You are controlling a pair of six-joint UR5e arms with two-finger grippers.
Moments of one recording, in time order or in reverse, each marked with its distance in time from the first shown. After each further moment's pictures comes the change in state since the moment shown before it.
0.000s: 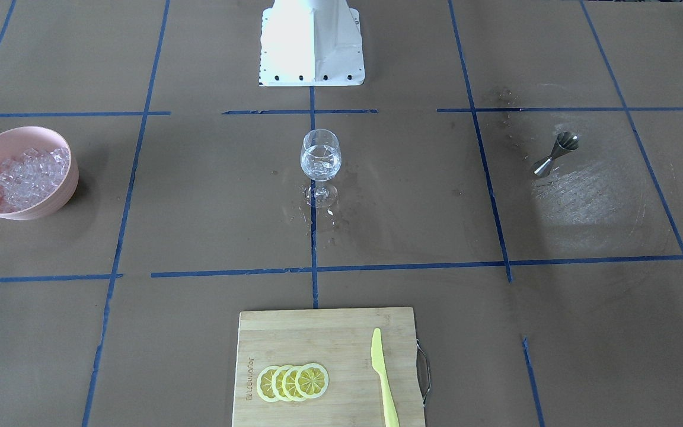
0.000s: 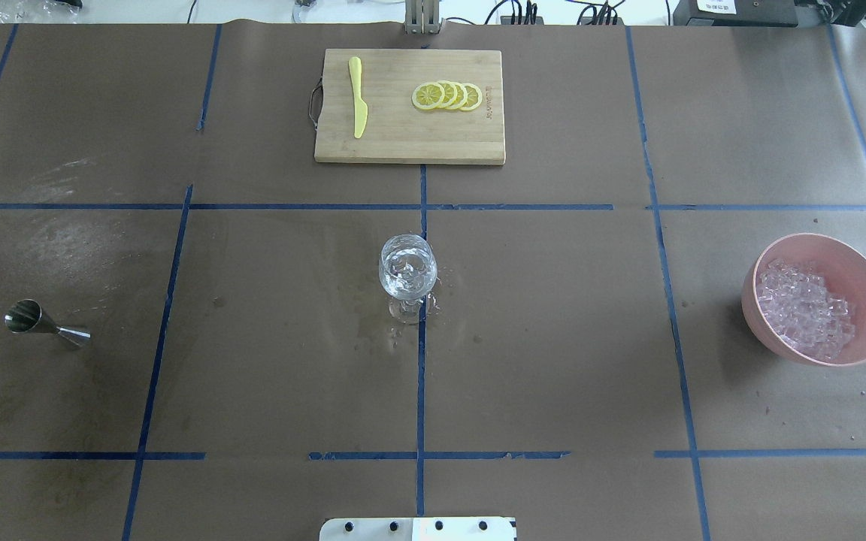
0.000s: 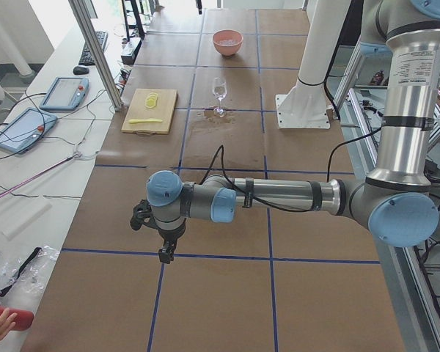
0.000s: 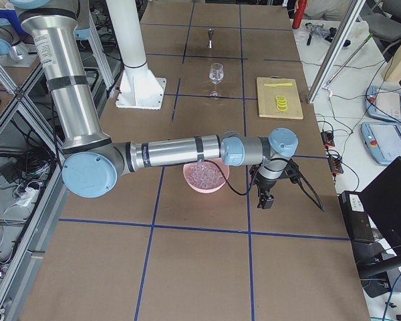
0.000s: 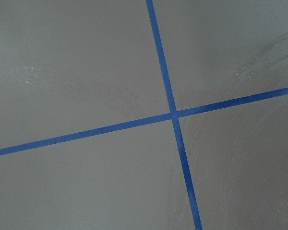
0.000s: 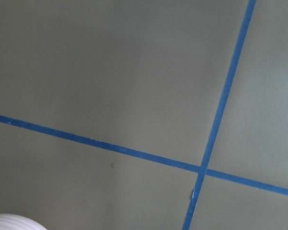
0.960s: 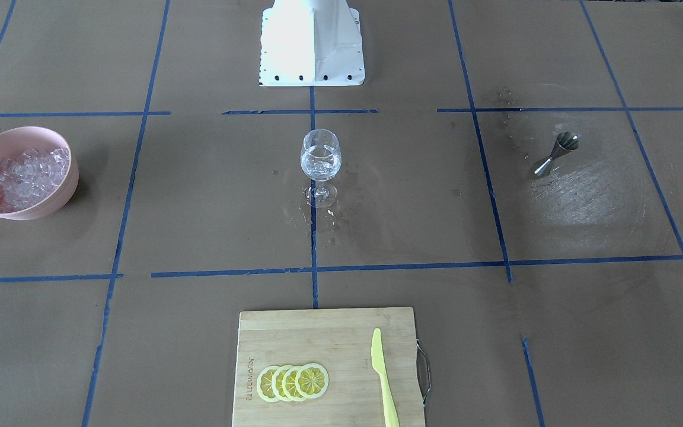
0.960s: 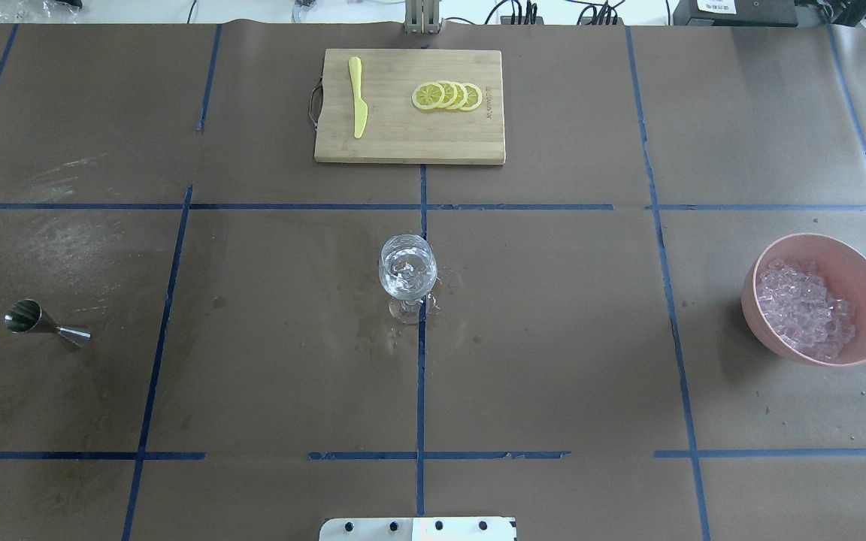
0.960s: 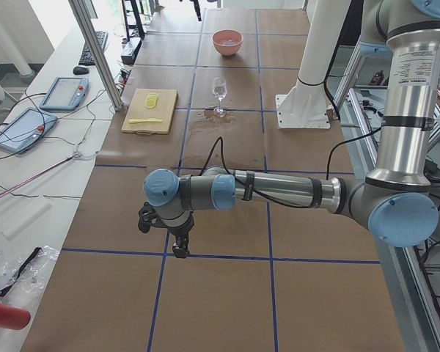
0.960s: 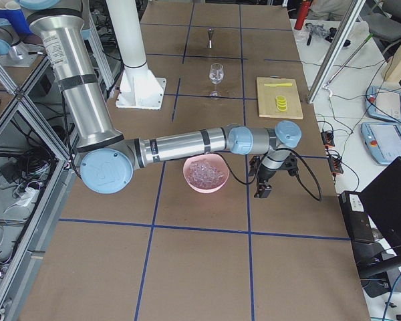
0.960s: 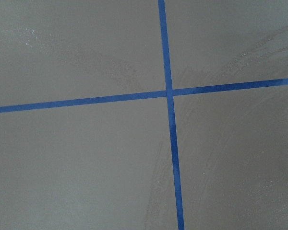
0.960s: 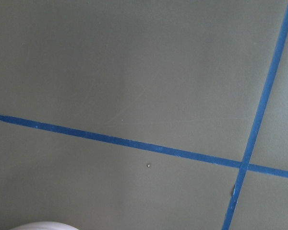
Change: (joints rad) left arm -0.004 0.000 -0.070 0.266 -0.079 -0.007; right arm -0.064 0.048 -0.010 -0.088 0.020 0.069
